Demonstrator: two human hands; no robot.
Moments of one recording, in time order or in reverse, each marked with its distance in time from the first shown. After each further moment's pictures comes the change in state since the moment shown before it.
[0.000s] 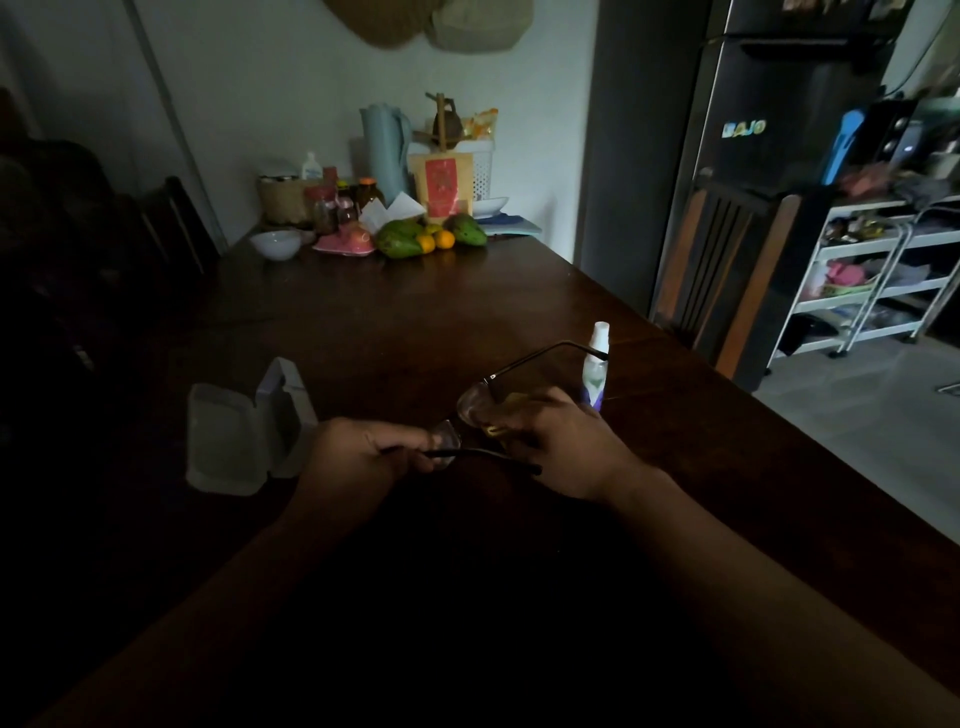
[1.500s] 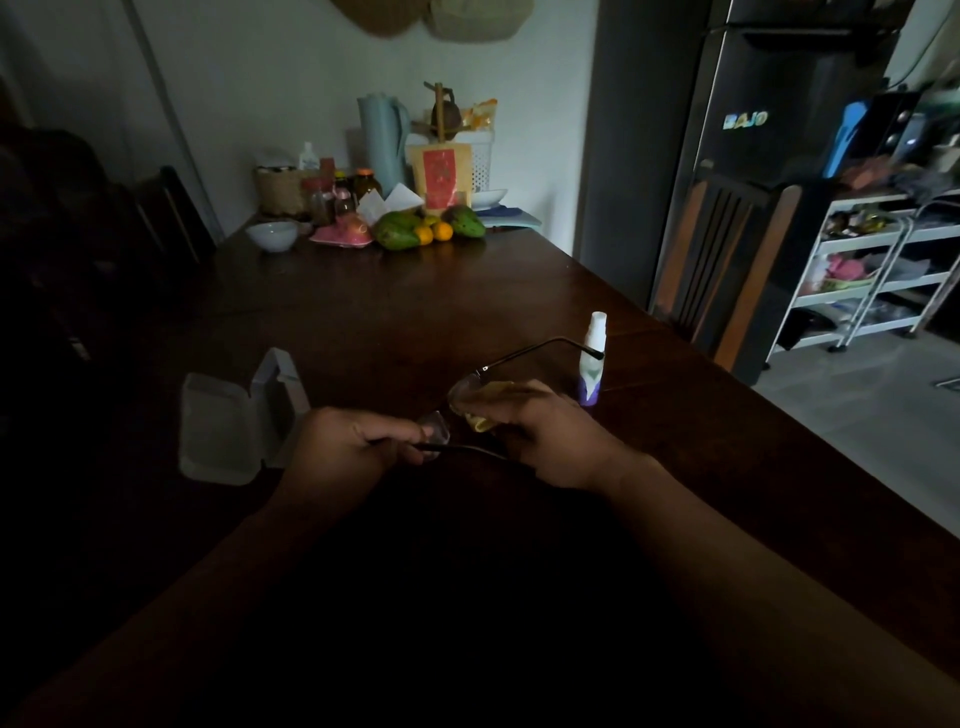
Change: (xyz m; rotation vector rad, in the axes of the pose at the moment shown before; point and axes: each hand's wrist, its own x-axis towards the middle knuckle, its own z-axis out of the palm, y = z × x) left_hand -0.005 0.015 -0.004 0.015 0.028 0.026; right_hand 0.003 -0.009 -0.005 0.052 -0.077 -0.096
